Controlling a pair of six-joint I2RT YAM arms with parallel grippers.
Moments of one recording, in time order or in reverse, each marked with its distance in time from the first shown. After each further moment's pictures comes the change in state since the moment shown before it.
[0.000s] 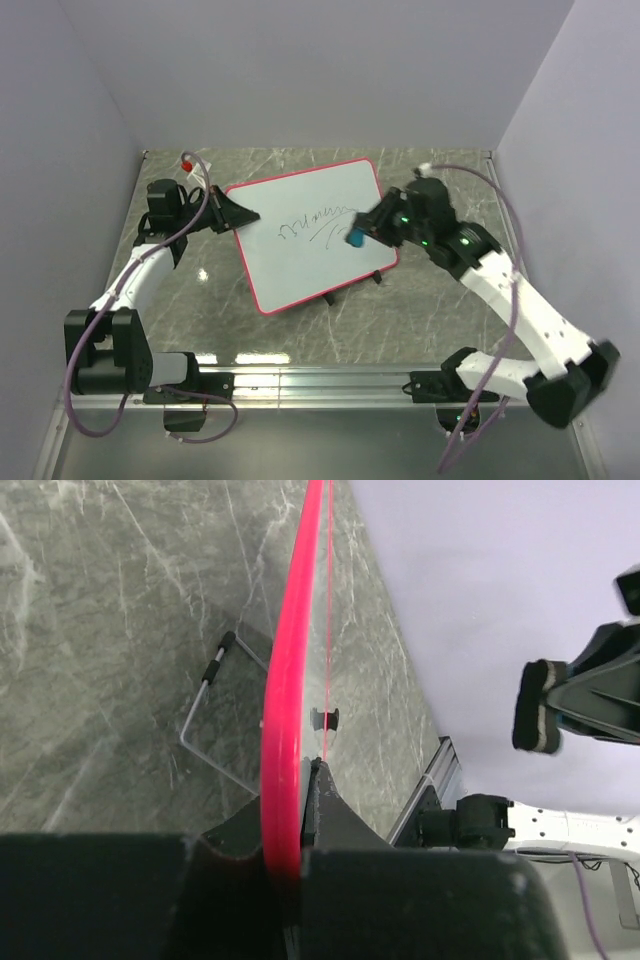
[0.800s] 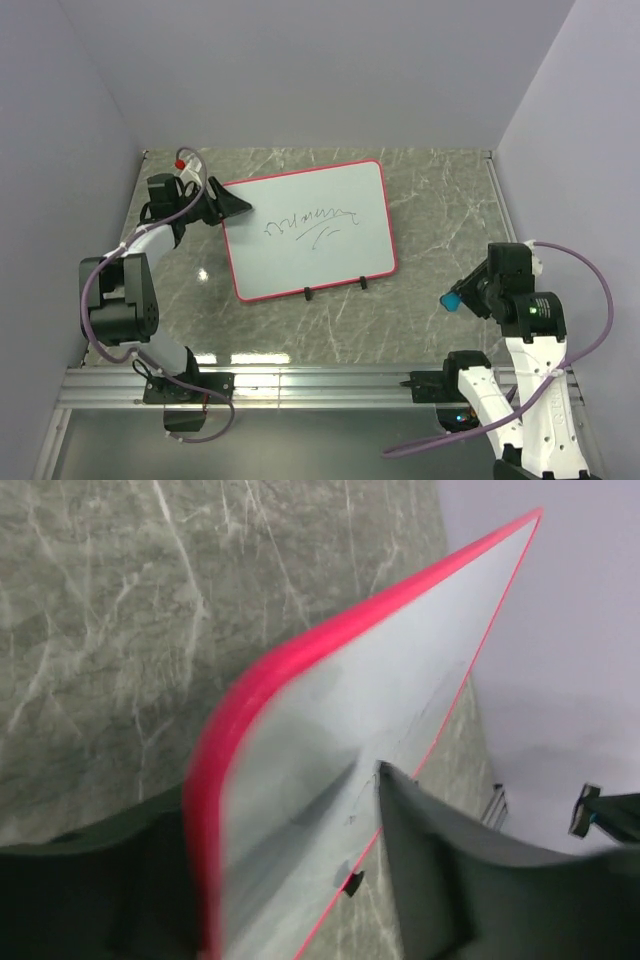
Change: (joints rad) left arm 0.090 0.293 0.094 0.079 -0.045 0.058; right arm -0.527 -0.418 -0.173 -0.629 0.166 -0.154
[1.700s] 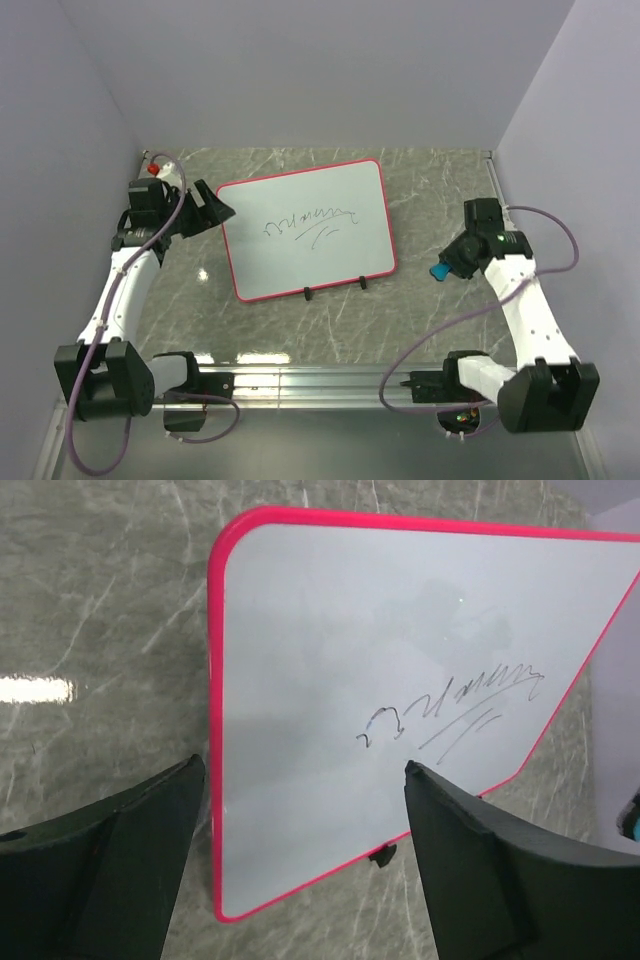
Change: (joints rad) left arm -0.030 -0.433 0.035 -0.542 -0.435 0.113; right arm 0.000 0.453 0.017 0.298 0.015 0.008
